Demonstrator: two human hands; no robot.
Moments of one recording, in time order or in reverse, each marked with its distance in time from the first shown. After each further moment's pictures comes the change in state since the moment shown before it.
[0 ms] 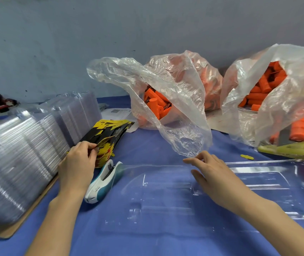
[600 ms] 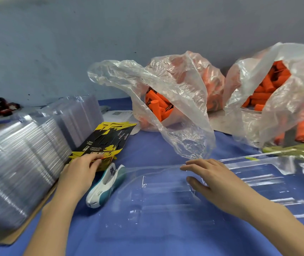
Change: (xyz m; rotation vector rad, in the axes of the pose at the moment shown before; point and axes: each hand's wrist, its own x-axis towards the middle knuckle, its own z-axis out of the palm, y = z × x) left_hand 0.005 -0.016 -0.003 -0.024 -0.343 0.001; right_hand 0.000 0.001 0.001 0.014 -0.030 -0.122
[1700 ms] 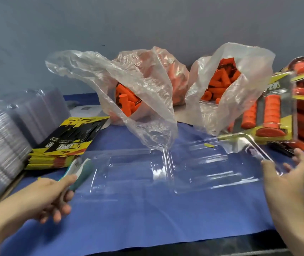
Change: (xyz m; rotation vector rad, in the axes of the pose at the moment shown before) left_hand -0.050 0.018 -0.019 -0.457 -0.678 -0.529; right_hand -0.131 0.069 -0.028 0.523 1.046 0.960
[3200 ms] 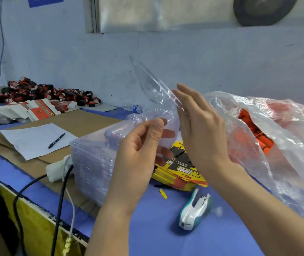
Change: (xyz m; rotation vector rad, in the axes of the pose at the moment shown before) left_hand -0.078 -0.001 -0.109 -0.891 0.565 0.981; right_hand -0.243 -0.330 0.238 0.349 -0.487 -1.257
